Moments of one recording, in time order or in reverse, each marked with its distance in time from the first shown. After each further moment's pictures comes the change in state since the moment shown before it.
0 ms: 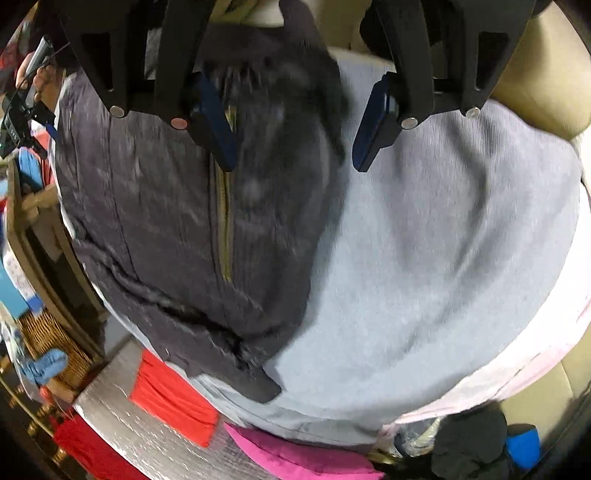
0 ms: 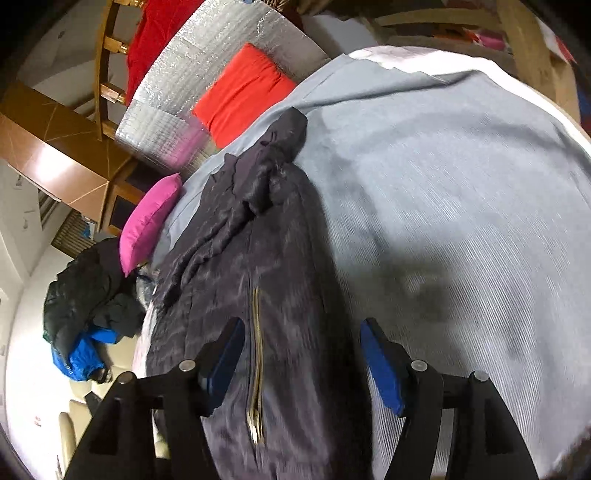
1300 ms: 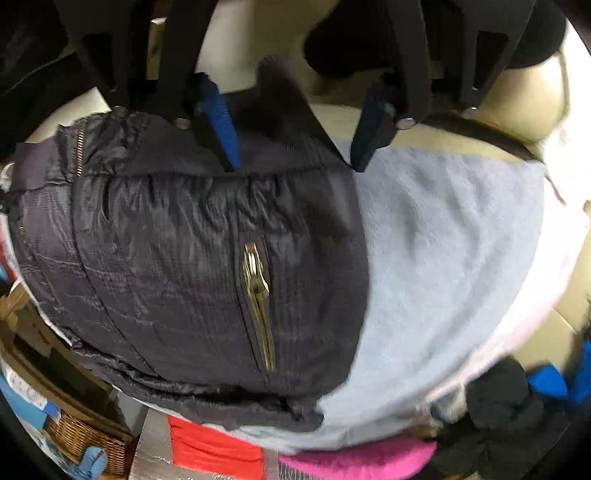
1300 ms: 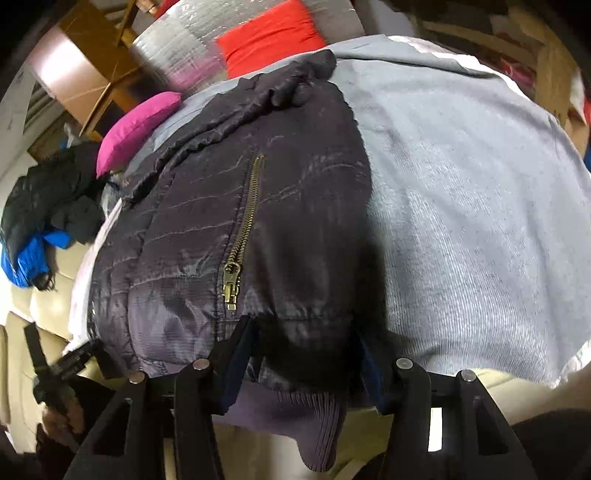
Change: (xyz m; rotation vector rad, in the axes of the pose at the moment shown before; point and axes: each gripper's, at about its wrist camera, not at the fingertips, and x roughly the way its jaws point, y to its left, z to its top) left arm 0.011 -0.038 -0.073 0.249 0.040 0.177; right arm 0.016 0.031 -0.076 -0.265 0.141 -0.231
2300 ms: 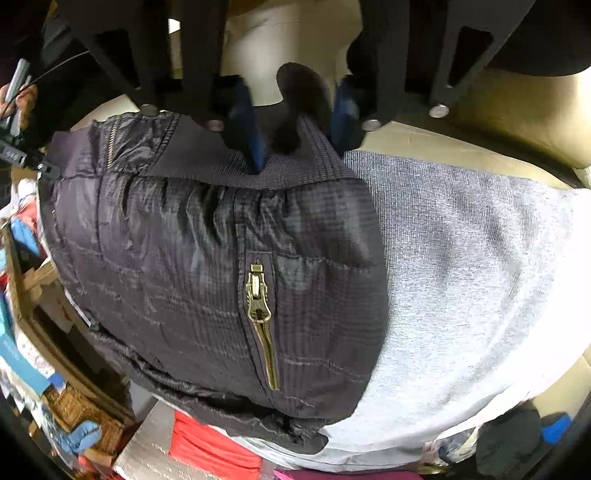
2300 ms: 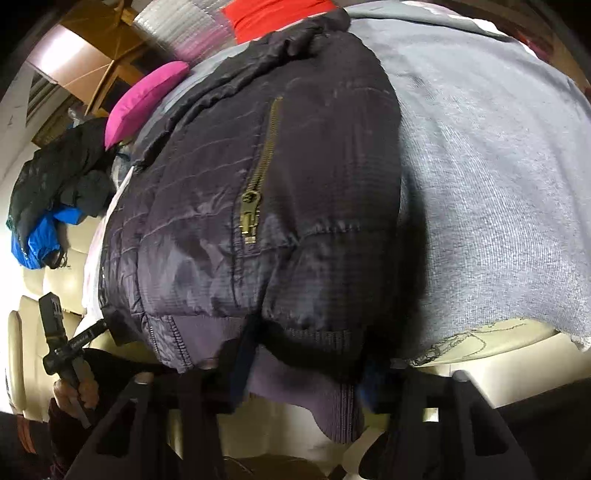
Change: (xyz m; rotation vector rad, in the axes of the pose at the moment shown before) left arm 0.014 0.055 -0.004 -0.093 0.026 -0.198; right arm 0.002 0.004 -0.026 -0.032 0.100 0.086
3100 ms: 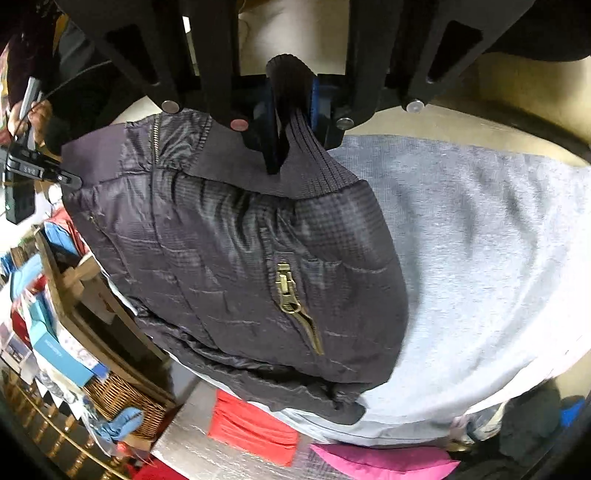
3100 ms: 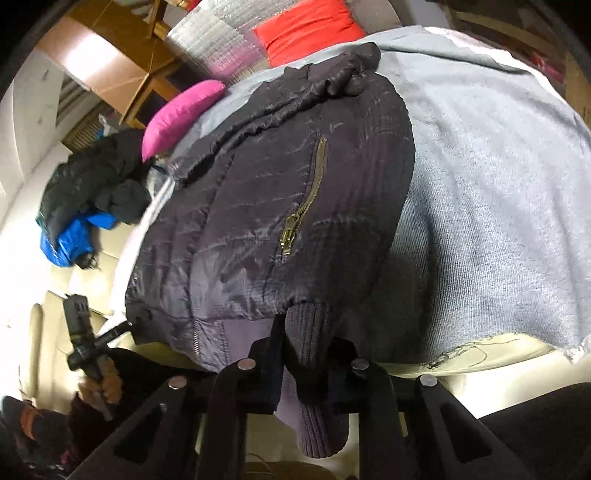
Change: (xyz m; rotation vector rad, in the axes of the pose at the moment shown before) left arm -0.044 0.005 -0.018 0.069 -0.074 -0.128; right arm -0.027 0.008 0.005 -0.006 -0.034 0.104
